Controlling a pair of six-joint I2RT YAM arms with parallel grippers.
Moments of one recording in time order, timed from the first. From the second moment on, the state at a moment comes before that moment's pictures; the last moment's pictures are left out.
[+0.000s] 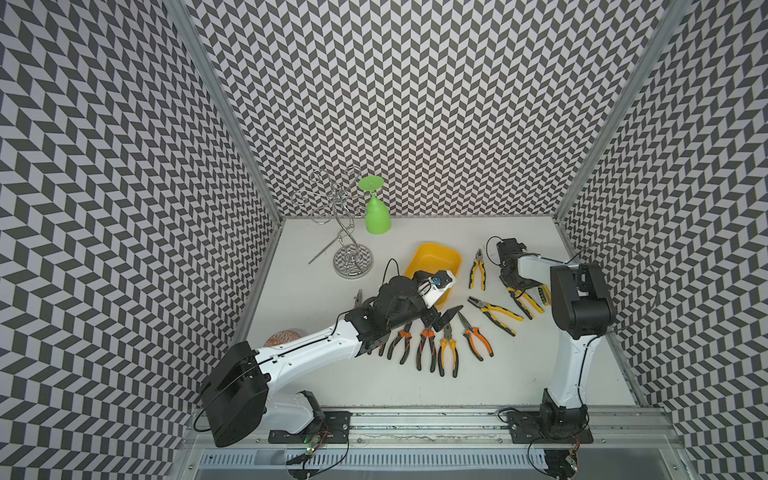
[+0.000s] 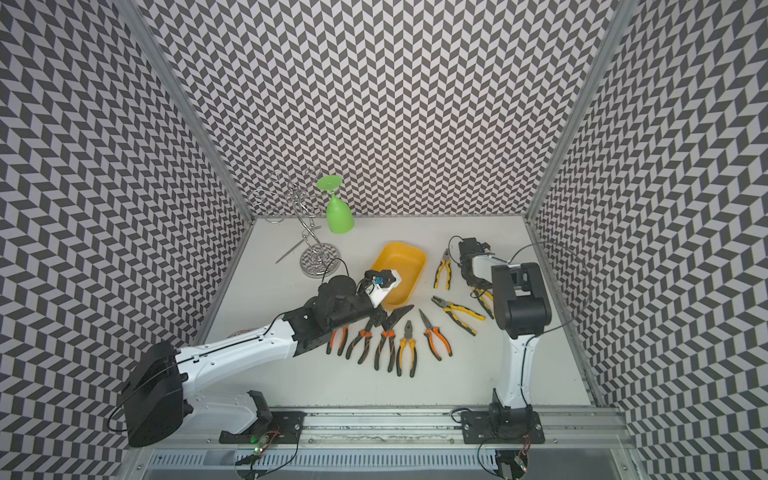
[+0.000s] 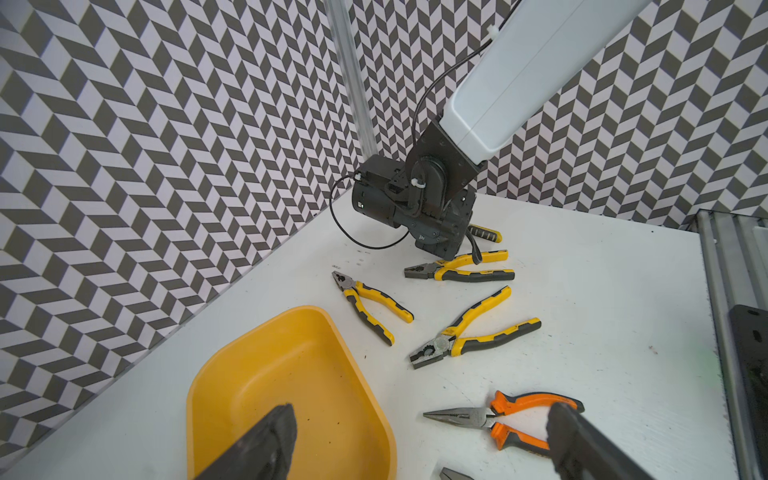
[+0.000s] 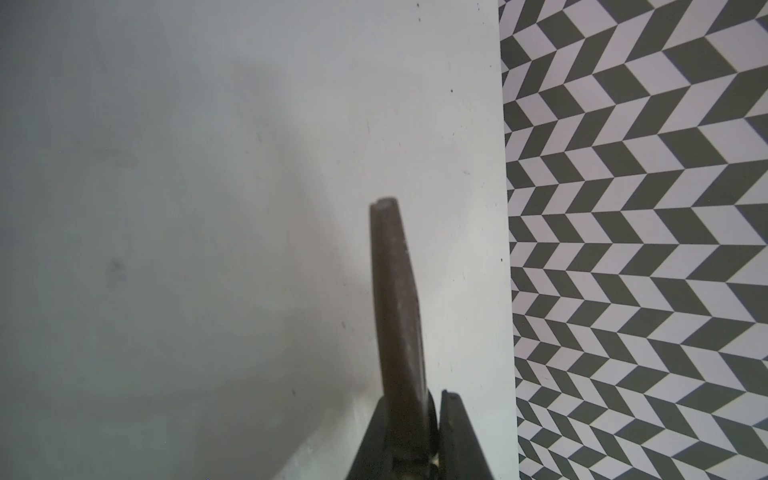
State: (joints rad) left arm -0.92 1.34 0.86 0.20 0.08 0.17; right arm 0.09 2.07 1.29 -0.50 0.89 0.00
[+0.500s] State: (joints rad) left arm -0.92 1.33 0.86 0.20 0.05 0.19; right arm 0.12 2.00 1.29 -0.53 0.72 0.06
